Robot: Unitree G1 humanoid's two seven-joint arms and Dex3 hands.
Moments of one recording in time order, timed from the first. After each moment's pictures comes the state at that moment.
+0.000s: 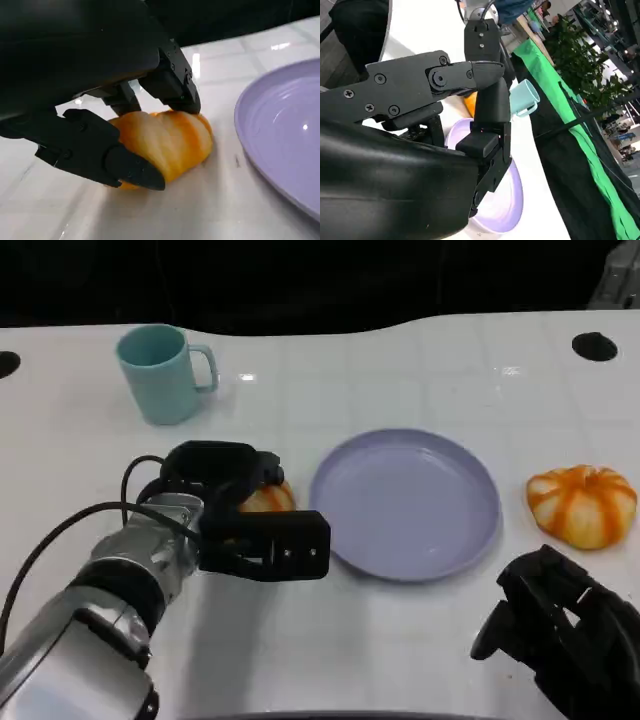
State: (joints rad) left arm -0.91 0.11 -0.56 1.31 0.77 -0.20 0.24; right arm 0.25 0.02 -0.07 -0.37 0.57 0.43 0.21
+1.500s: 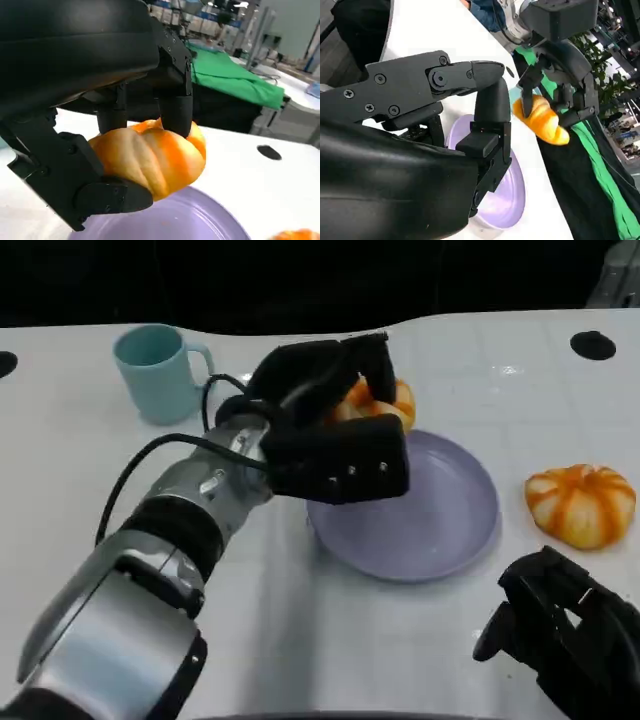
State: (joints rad) left arm -1.06 0.00 -0.45 1.24 0.59 -0.40 0.23; right arm 0.25 0.01 -0.07 -0.36 0.57 0.43 0.21
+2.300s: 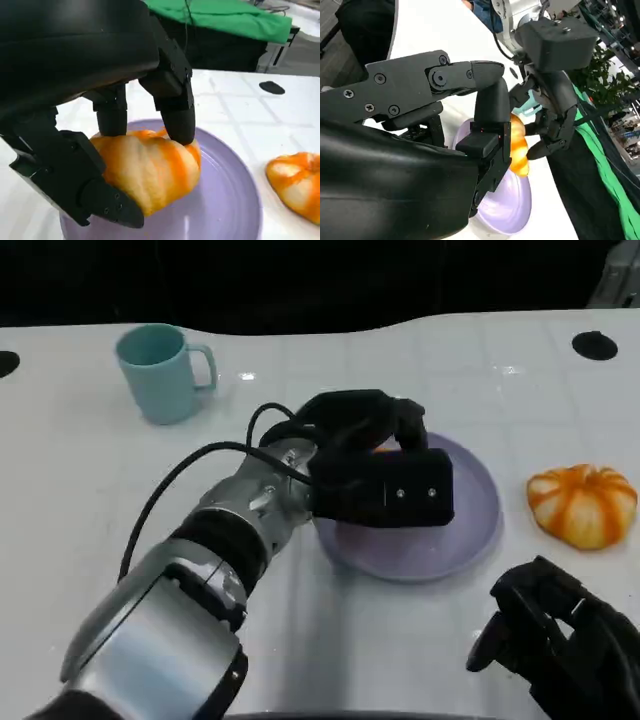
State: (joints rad) left arm -1.07 -0.10 -0.48 1.31 0.59 -0.28 0.04; right arm 0.28 0.03 -0.04 -0.37 0.55 0.42 0.20
